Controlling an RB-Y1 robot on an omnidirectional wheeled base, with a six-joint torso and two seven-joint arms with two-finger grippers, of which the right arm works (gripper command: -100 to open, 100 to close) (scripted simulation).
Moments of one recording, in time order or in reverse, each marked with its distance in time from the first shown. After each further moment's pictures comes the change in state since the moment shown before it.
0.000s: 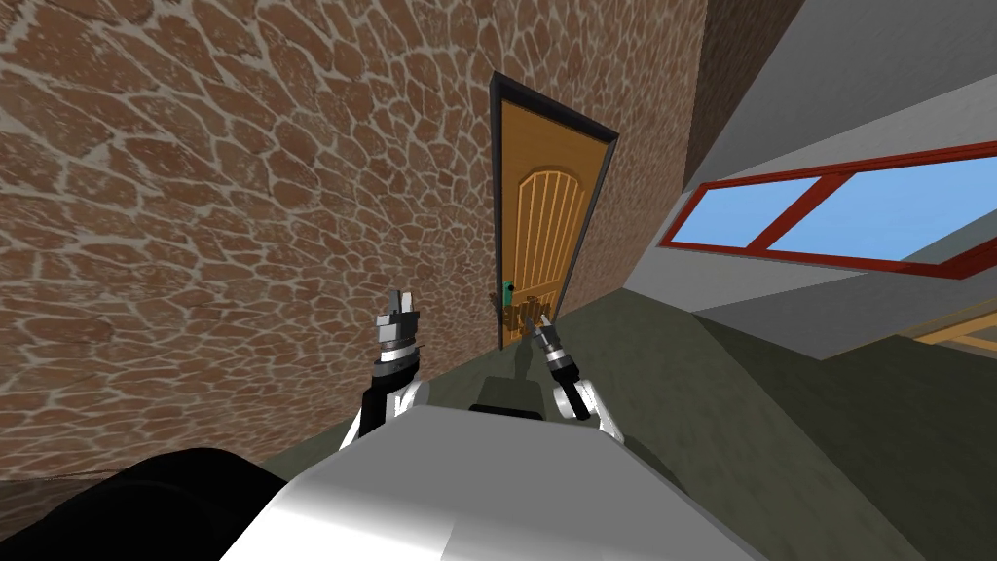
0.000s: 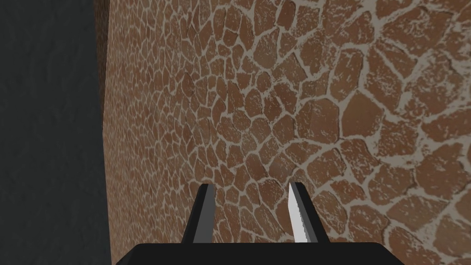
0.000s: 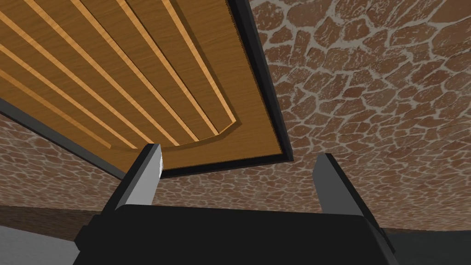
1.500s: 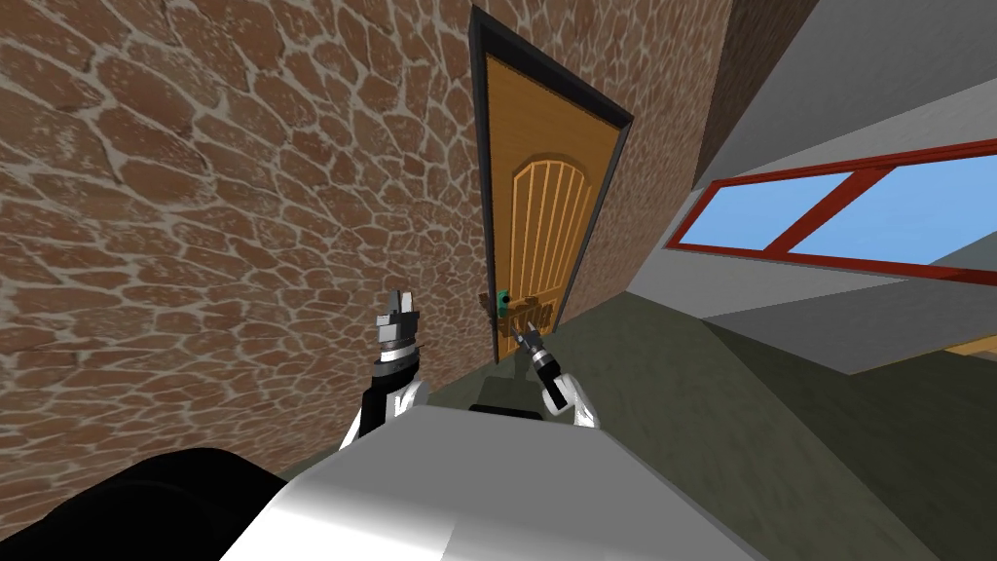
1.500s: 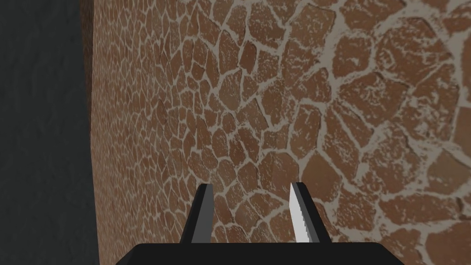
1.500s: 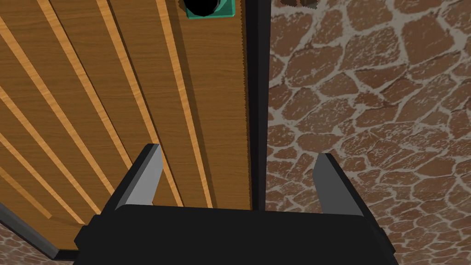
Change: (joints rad) arm -0.099 0.049 0.034 0.222 0.280 0.053 0.120
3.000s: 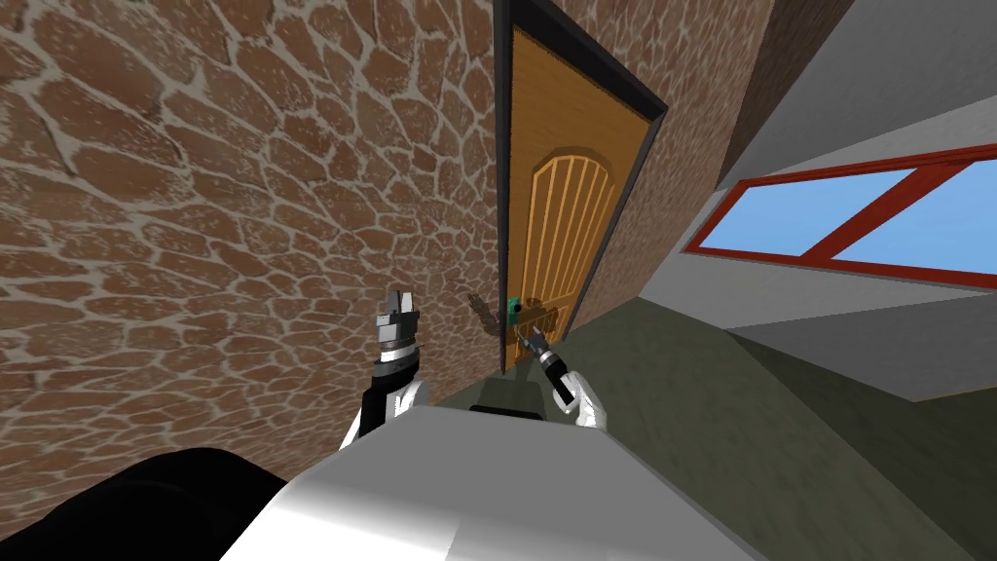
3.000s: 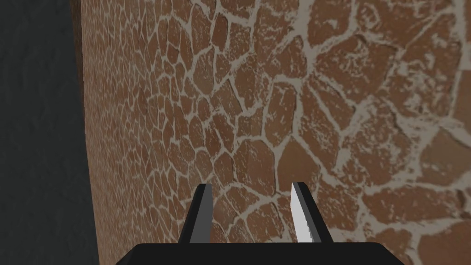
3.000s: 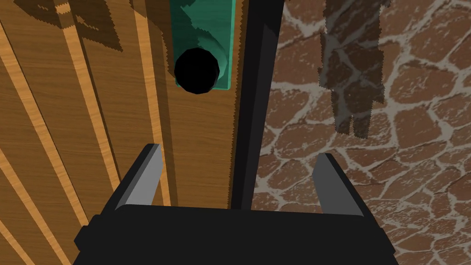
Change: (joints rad) arm -0.099 -0.066 -0.085 0.197 0.076 -0.059 0.024
